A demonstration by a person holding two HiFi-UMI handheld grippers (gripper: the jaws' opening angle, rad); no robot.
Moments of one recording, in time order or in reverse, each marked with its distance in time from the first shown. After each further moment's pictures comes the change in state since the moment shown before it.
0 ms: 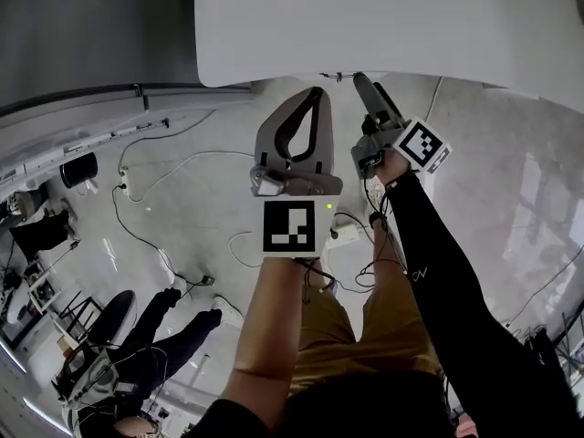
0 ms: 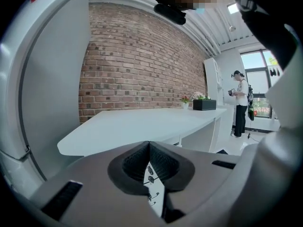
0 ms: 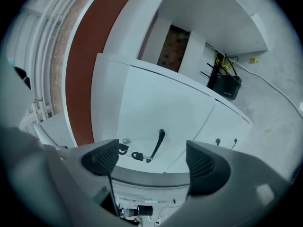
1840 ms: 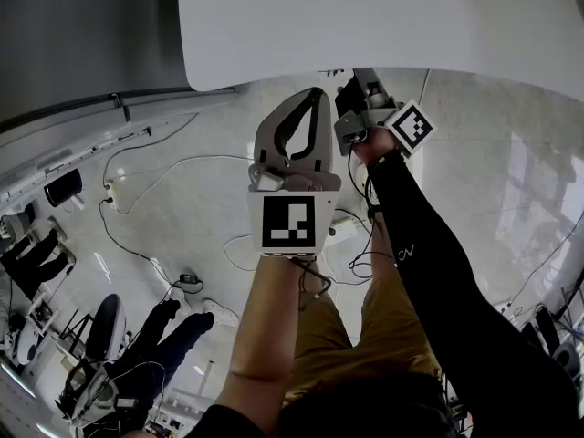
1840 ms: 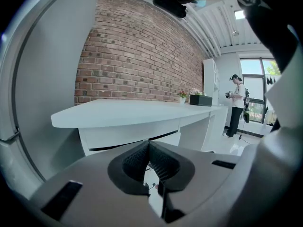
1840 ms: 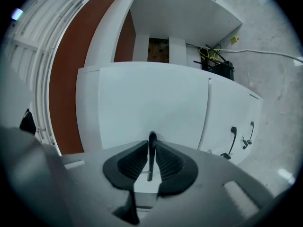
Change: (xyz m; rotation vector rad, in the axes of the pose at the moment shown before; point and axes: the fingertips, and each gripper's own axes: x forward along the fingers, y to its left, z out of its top) left arm -0.017 0.139 -0.041 -0.044 0.073 -0.088; right arm 0.120 0.025 -0.080 0.222 -0.209 0.072
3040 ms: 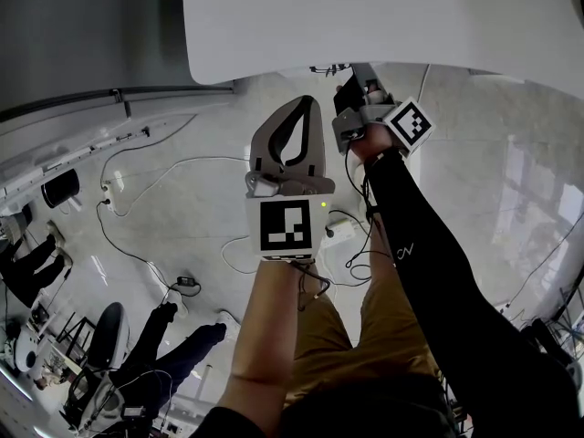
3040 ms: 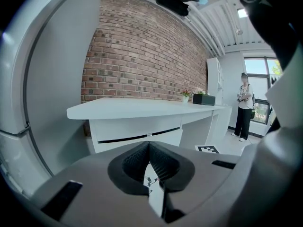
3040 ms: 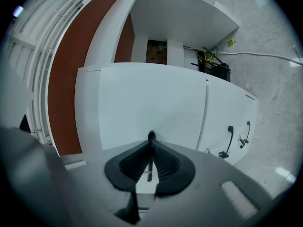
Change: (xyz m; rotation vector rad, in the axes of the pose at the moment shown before) left arm -0.013 0.005 -0.016 -0.038 0.009 0.051; right arm -0.002 -0.004 0.002 0.010 -0.023 -0.036
